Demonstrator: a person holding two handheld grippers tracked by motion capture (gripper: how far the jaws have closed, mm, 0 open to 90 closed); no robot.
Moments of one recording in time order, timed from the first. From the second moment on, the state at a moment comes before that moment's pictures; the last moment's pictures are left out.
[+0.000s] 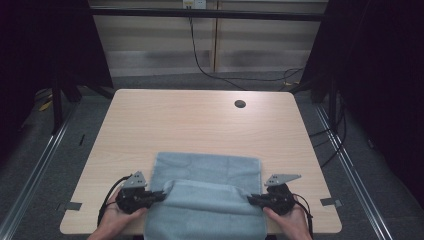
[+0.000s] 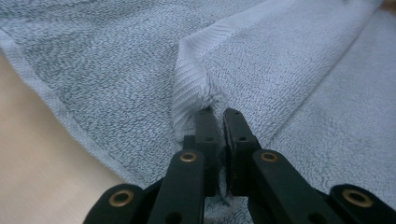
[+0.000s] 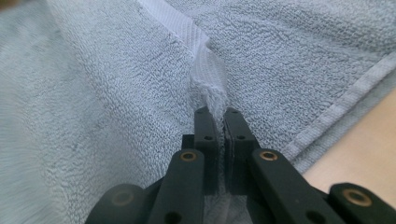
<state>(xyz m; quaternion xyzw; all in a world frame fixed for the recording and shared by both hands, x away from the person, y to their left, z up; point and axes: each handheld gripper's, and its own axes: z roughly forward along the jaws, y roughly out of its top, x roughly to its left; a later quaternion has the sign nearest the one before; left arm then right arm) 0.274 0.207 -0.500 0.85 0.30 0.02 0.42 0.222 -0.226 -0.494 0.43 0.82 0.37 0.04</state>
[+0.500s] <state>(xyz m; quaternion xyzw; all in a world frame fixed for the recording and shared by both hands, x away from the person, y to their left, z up) 0.391 0.190 -0.503 0.83 0.37 0.06 0.41 0.366 -0.223 -0.496 0.48 0.80 0.34 0.10</state>
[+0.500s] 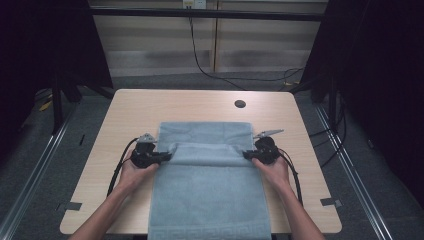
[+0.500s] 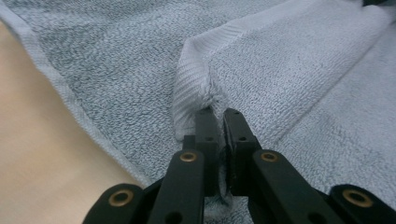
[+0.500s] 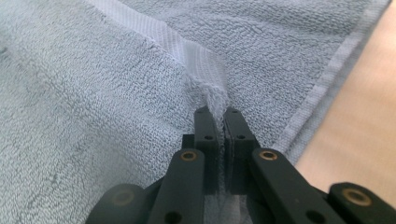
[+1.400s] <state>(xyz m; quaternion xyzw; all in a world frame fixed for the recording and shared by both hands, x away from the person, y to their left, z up) 0.441 0.200 -0.446 0.76 0.39 0.08 0.51 0.414 -0.238 -0.442 0.49 0.73 0.45 0.15</state>
